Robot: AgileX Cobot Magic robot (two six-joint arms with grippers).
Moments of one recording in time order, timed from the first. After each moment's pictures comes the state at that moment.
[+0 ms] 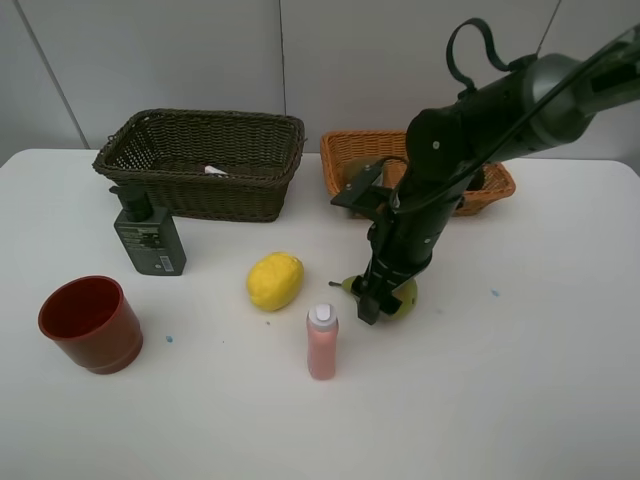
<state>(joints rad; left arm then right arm) 0.00 -0.01 -0.50 0.02 1.07 -0.03 0.56 1.97 -1.13 -0.02 0.68 -0.42</state>
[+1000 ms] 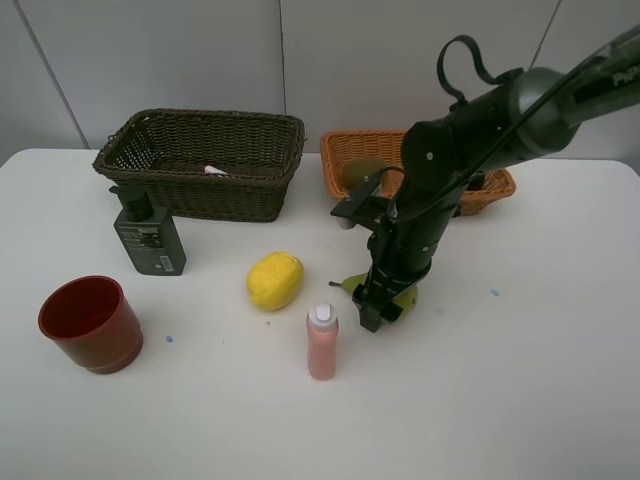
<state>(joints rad) 0.00 -0.01 -0.50 0.02 1.07 -0.03 0.56 2.00 -1.13 -0.02 0.68 -0.42</state>
